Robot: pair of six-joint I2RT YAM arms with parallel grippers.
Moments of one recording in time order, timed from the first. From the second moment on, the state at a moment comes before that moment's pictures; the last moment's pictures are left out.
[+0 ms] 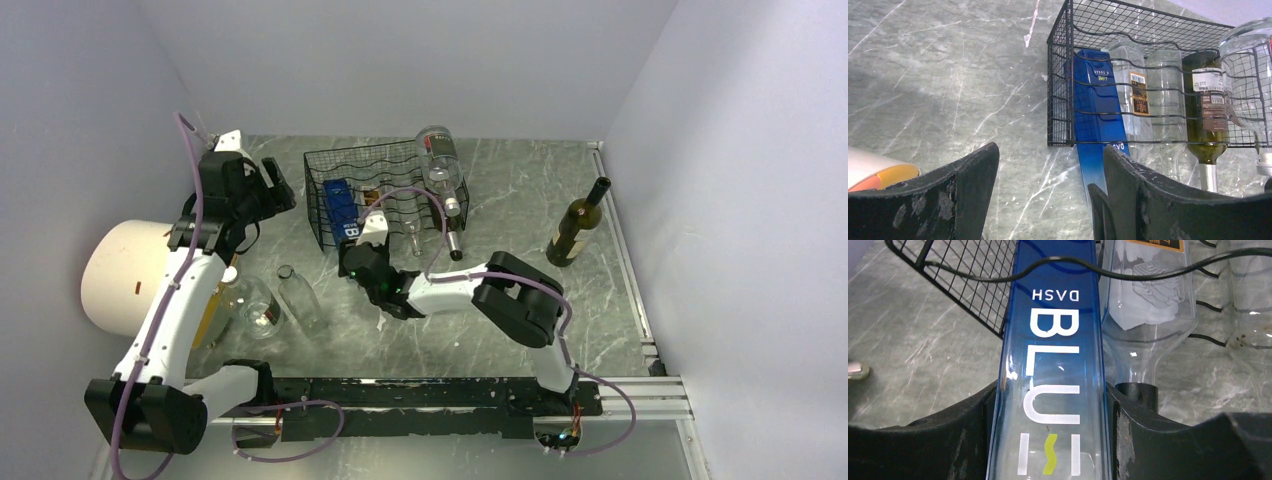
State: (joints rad) left arm -0.11 1.12 1.13 -0.54 -0.08 -0.40; right arm 1.12 1.98 1.13 0.46 0.65 0.49
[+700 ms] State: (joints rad) left arm -0.11 1.09 1.07 -0.48 -0.10 -0.39; right arm 1.11 2.17 1.39 0.38 0.73 0.64
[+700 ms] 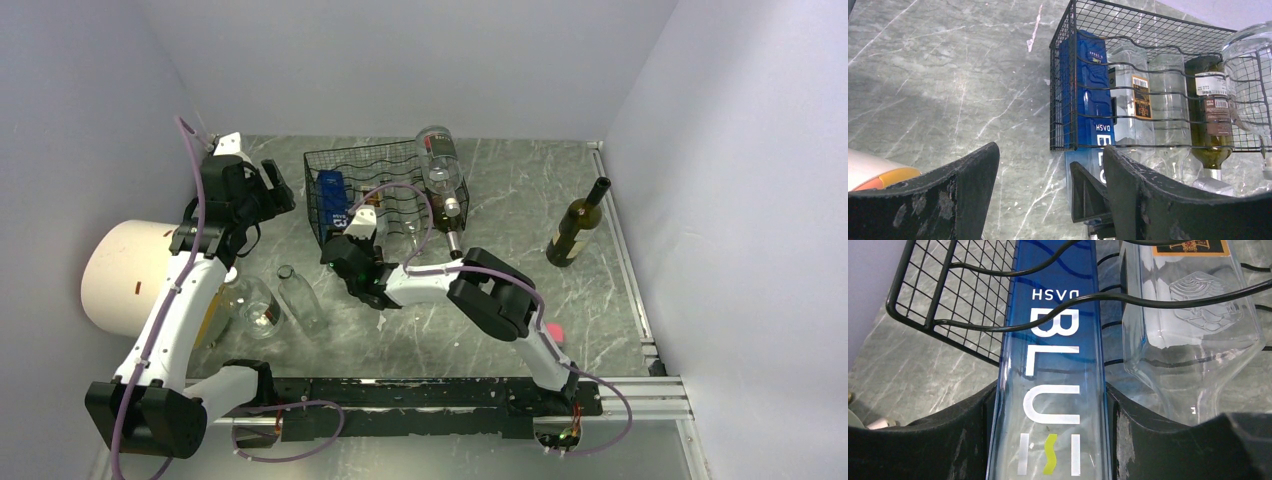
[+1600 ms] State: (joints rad) left arm -0.11 1.09 1.10 -0.49 -0.09 -0.35; right arm 1.09 2.00 1.42 0.30 0.67 0.78
